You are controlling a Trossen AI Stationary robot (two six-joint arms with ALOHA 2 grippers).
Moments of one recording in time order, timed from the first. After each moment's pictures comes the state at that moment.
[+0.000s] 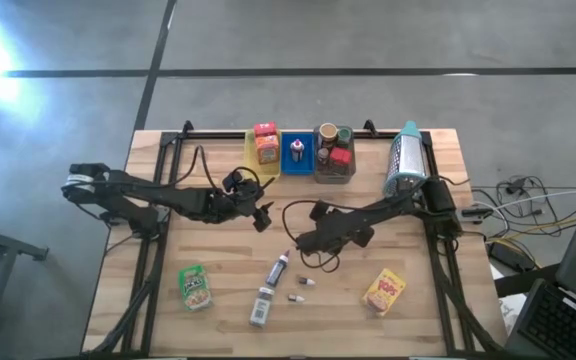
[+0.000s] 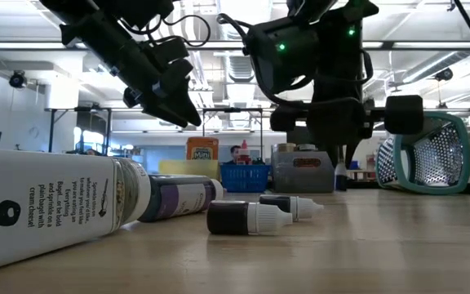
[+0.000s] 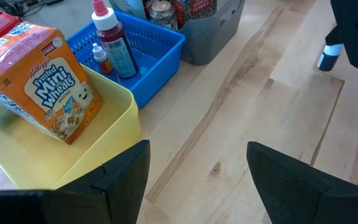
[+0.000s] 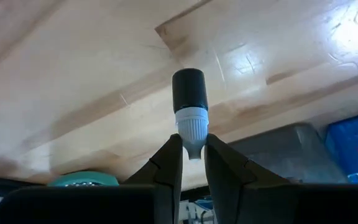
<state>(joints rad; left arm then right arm) -0.03 1.37 0.76 -0.08 -0.56 -0.36 0.18 2.06 1.45 -1.31 0.52 -0.72</state>
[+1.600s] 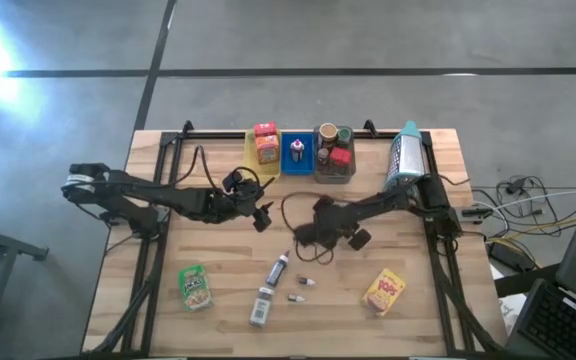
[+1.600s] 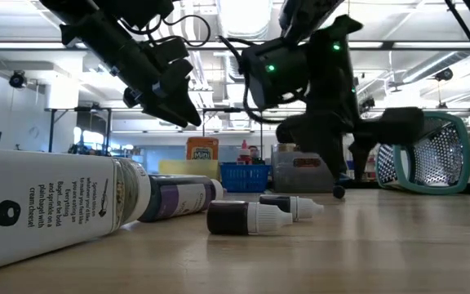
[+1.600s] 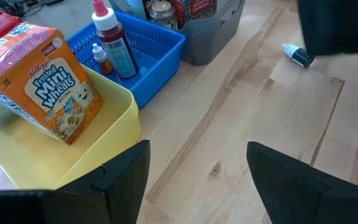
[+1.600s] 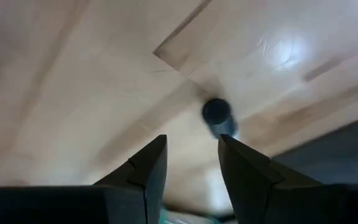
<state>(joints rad) -0.03 1.37 0.76 -0.08 -0.56 -0.36 0.11 2.09 1.45 -1.29 0.39 -0.52</state>
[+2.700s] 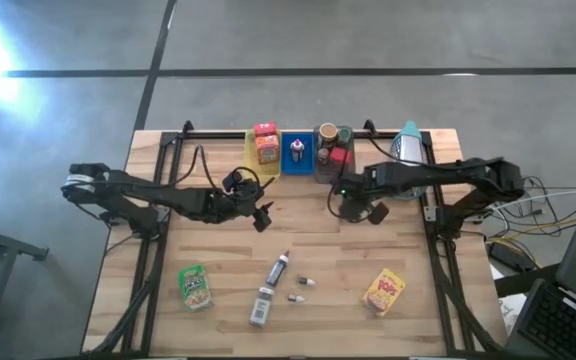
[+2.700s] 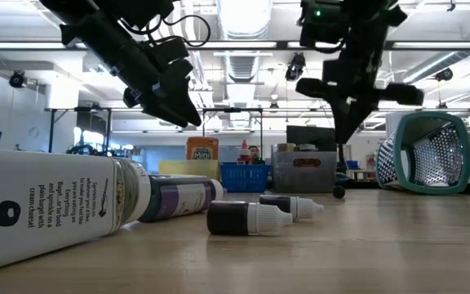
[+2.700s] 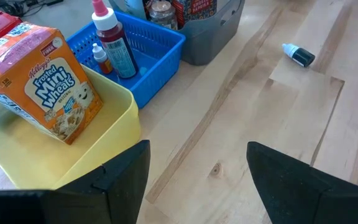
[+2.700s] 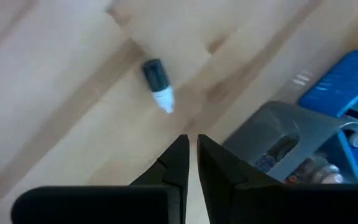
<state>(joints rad) -0.03 1.37 0.76 -0.08 -0.56 -0.36 -0.14 1.49 1.04 -0.86 0.17 -0.98</state>
